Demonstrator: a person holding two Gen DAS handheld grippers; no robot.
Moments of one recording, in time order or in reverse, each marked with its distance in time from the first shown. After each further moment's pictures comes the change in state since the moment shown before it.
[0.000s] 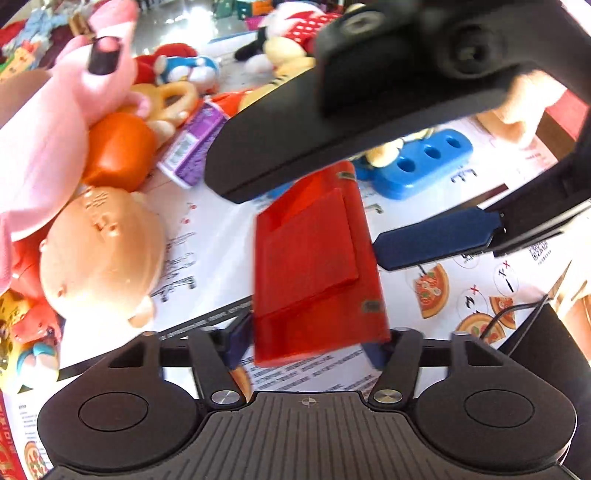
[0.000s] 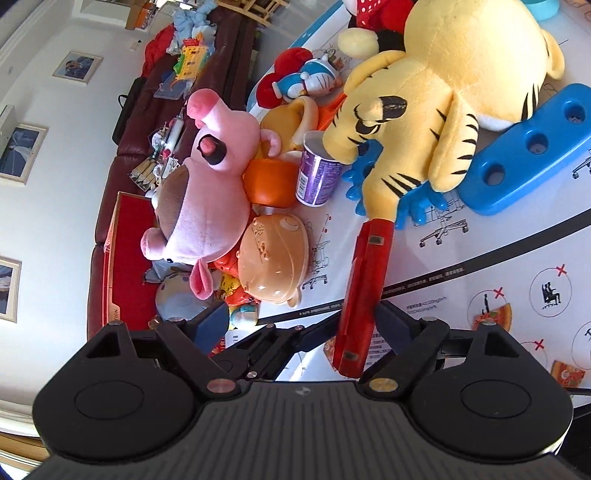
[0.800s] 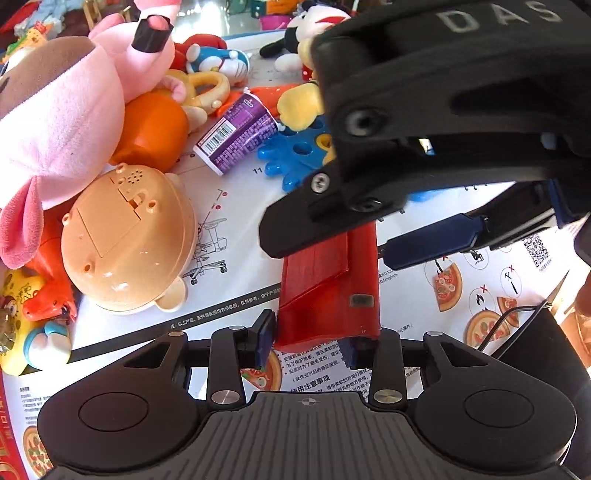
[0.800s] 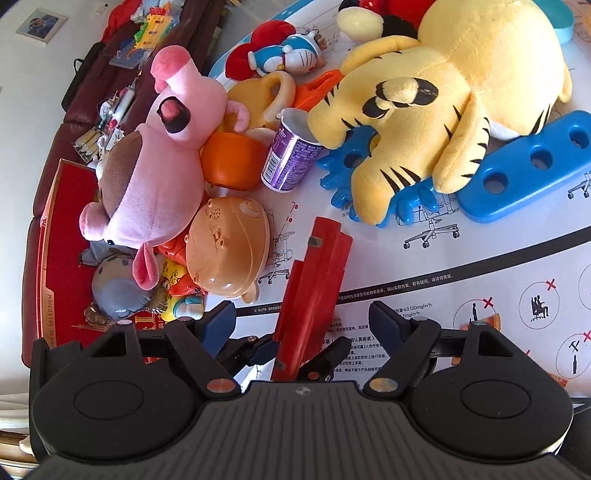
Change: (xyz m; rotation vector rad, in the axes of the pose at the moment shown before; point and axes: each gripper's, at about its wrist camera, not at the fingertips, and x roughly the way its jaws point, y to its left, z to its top) left arm -0.009 0.022 -0.014 -0.049 -0.007 -0.022; right arm 0.033 0.027 0.001 -0.080 0.039 -0.263
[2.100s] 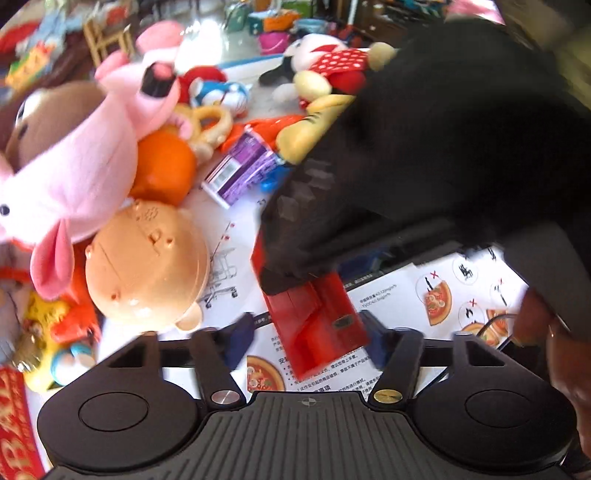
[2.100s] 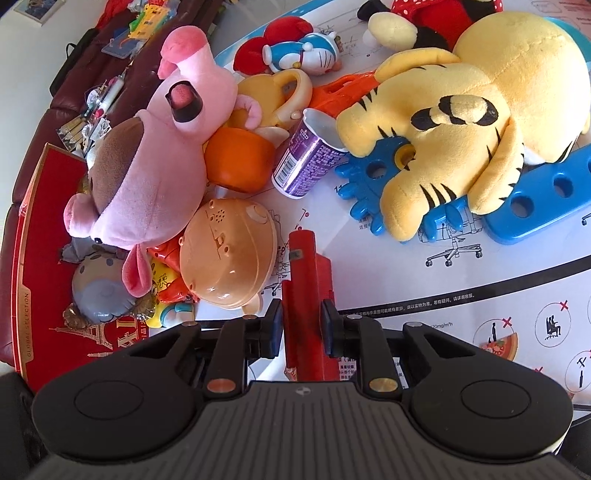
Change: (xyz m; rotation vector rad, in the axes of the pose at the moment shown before) left arm -0.024 0.011 0.016 0.012 -0.045 0.021; right arm 0.017 0.029 -0.001 -0.056 -0.014 -0.081
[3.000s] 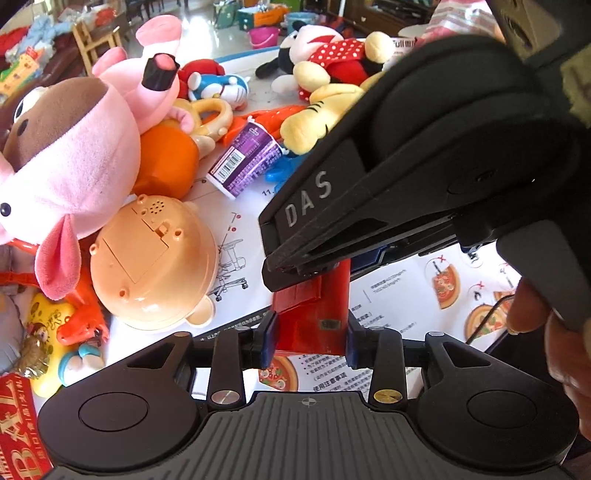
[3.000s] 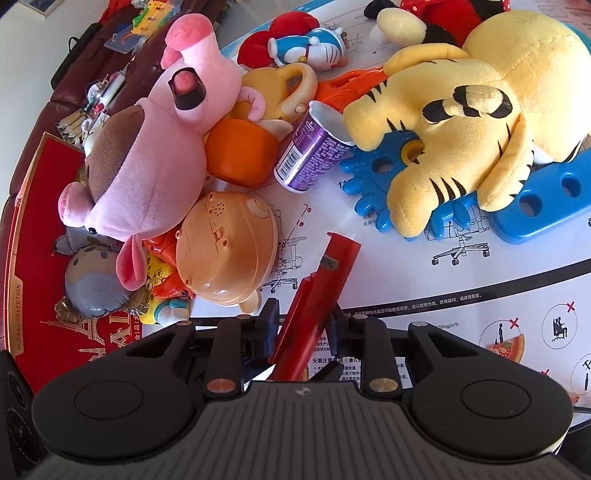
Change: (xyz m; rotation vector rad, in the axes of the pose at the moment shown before) left arm 0.002 0.000 -0.007 0.062 0.018 0.011; right arm 0.007 0.006 -0.004 -0.022 -0.012 -0.019
